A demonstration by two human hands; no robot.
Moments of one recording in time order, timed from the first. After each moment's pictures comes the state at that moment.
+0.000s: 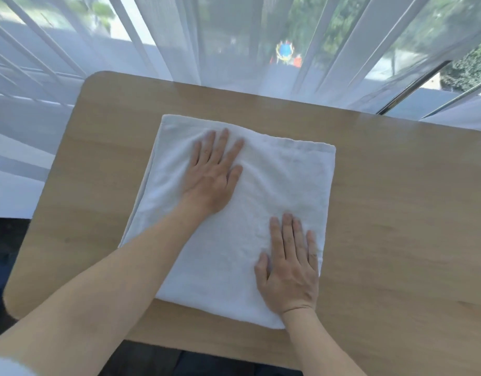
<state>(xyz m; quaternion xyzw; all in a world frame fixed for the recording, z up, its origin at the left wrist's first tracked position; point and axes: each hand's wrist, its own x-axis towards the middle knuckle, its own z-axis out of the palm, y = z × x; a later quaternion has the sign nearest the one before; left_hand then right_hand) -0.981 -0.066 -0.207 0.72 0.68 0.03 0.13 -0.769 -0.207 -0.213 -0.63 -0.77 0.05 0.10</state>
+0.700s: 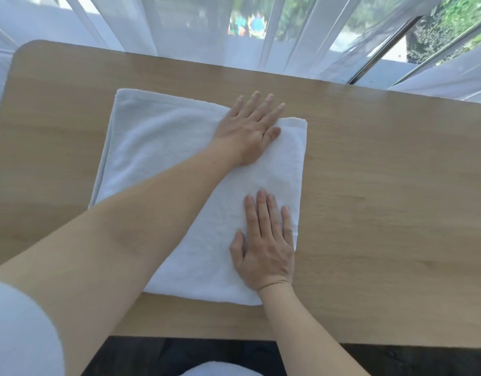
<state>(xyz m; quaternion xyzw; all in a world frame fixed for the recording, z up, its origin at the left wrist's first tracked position) -0.880 0.014 -0.200 0.82 0.54 -0.02 0.19 -0.767 -0.204 -0.215 -0.63 -0.77 0.03 0.11</state>
